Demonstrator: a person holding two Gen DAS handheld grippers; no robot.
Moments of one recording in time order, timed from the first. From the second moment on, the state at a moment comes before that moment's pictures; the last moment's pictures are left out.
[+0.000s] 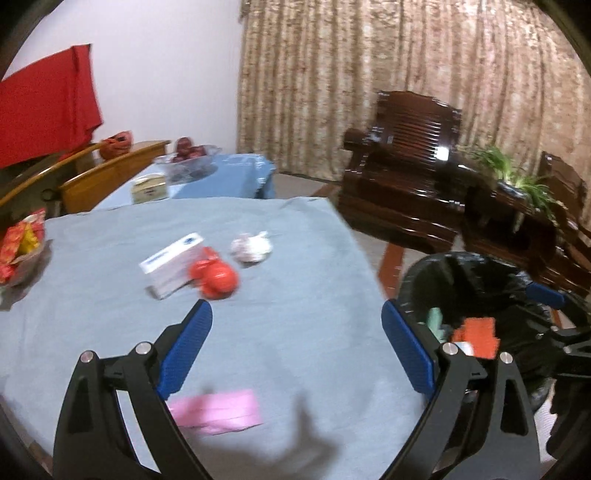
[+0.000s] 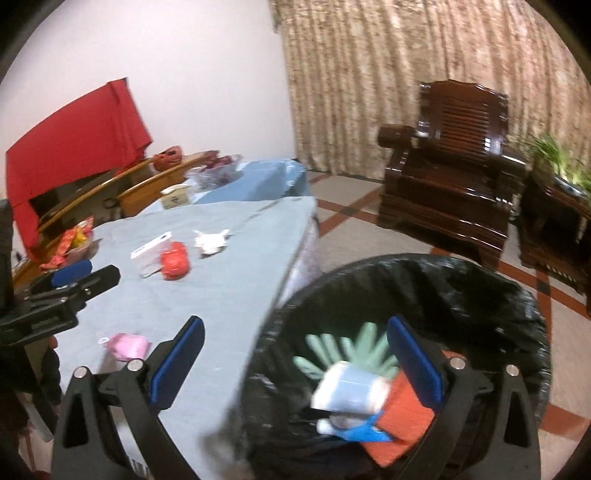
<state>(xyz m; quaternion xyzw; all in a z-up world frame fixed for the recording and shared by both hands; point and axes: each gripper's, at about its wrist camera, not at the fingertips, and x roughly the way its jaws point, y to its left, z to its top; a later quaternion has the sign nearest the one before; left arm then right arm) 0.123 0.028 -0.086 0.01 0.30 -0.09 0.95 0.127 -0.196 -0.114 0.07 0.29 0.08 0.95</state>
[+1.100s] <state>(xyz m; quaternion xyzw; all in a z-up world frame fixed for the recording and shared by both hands) 0.110 0.157 -0.165 -0.04 0.37 0.01 0.93 0.177 -0.039 -0.188 0.01 0.34 0.20 0.92</state>
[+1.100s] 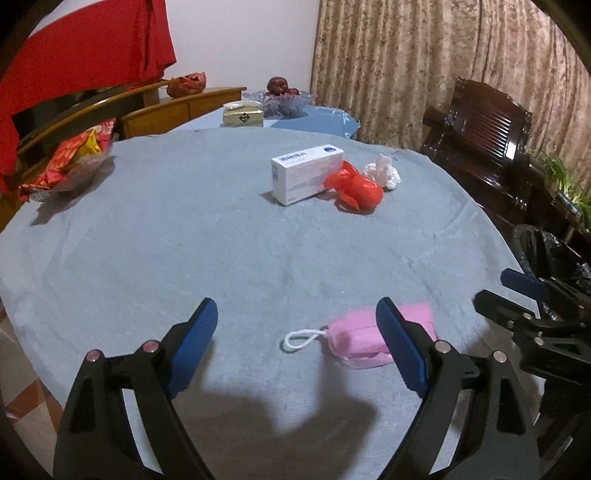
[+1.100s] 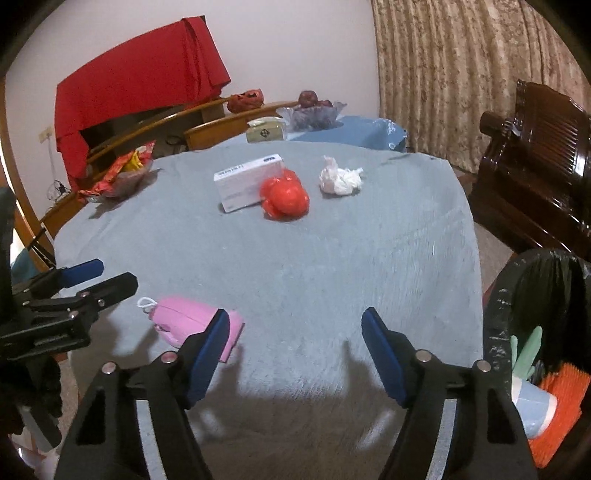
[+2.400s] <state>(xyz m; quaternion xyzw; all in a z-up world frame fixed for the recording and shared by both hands) 0.132 0.117 -0.187 -0.09 0.40 -0.08 0.91 0.200 -0.048 -0.194 0.00 0.36 0.19 0.91</state>
